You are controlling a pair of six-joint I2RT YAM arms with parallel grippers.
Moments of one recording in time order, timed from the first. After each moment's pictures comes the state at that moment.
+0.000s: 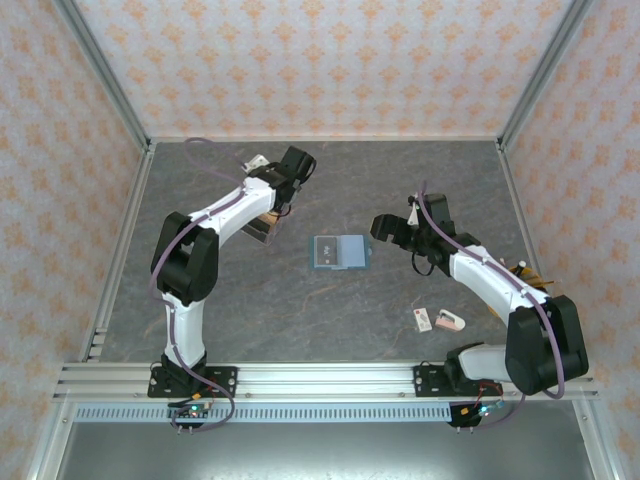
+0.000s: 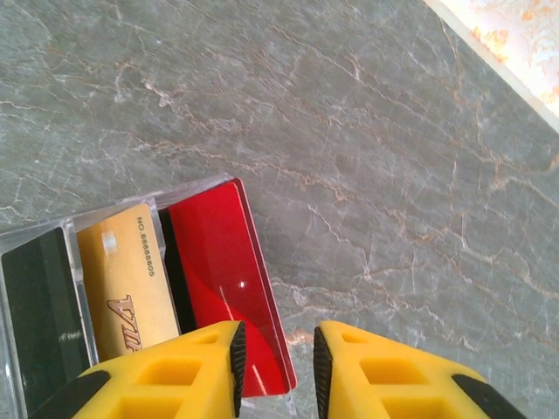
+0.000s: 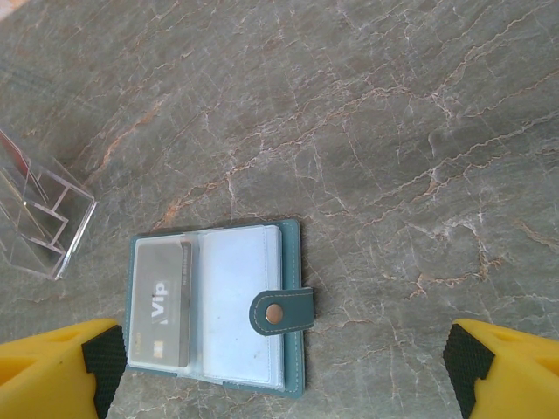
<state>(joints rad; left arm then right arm) -0.44 1.99 1.63 -0.71 -0.52 -1.19 0.30 1.30 0.78 -0.25 -0.20 0.54</state>
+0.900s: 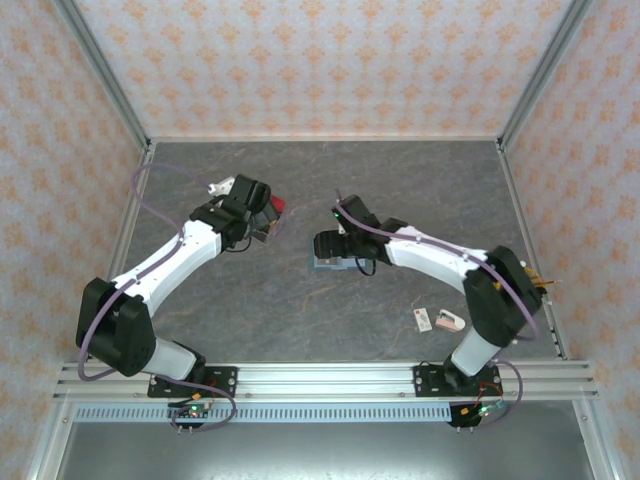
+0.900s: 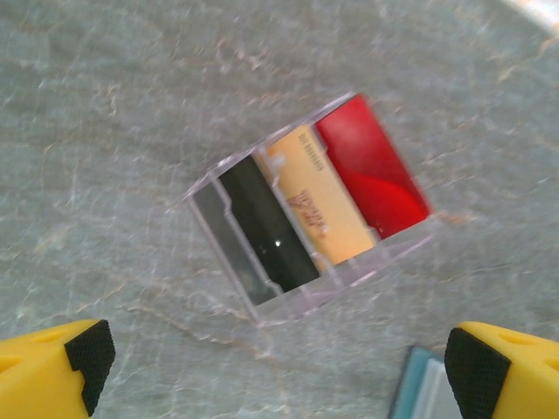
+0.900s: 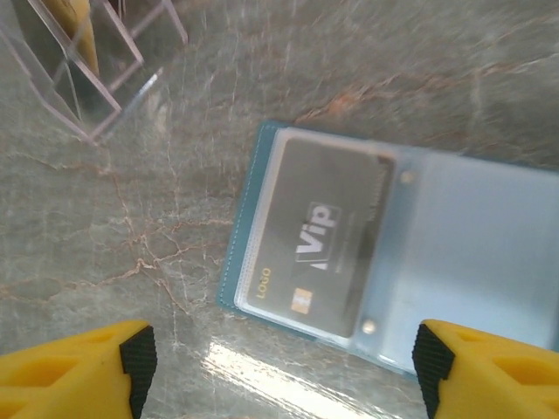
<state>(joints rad) -0.39 1.43 1.10 -0.65 -0.34 -0.90 0.72 1.67 1.11 -0.42 -0.04 0.53</state>
